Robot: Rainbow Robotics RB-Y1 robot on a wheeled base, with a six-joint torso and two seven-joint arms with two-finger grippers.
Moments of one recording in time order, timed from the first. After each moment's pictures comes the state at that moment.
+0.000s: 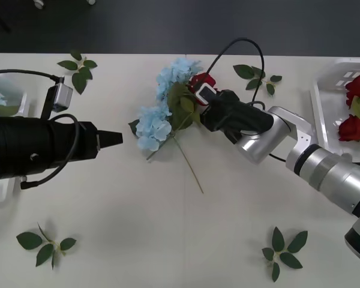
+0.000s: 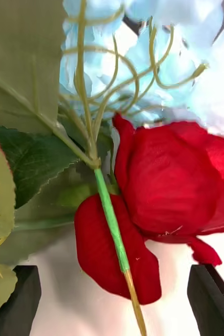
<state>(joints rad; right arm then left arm) -0.77 -0.42 0.79 -0.97 -0.39 0.20 1.68 -0.14 0.25 0.24 -2.26 0.88 1.63 -1.36</state>
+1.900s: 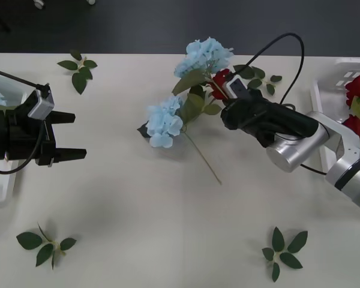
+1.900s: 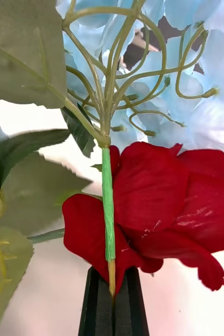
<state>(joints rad) -0.58 -0.63 0.67 -1.35 -0.50 0.22 1.62 -0.25 0.43 0.42 -1.74 1.33 1.63 -2.70</state>
